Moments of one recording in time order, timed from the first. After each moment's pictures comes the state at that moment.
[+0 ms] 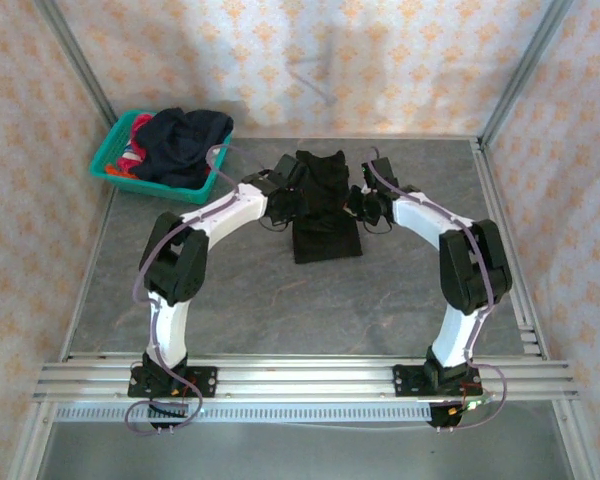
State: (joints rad) left arm -0.51 2.03 1.62 -0.65 0.00 -0.80; right arm 0.33 1.83 1.26 -0.36 -0.24 0.75
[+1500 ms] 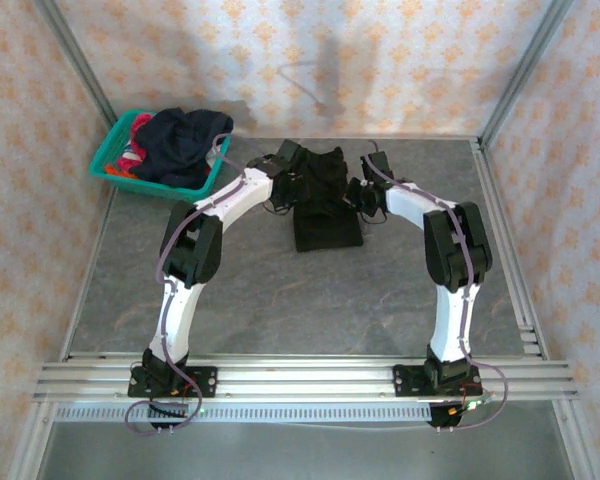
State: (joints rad) left arm -0.45 2.24 1.91 -0.75 0.03 -0.77; right arm 0.29 2.03 1.41 -0.30 -0.22 0.76
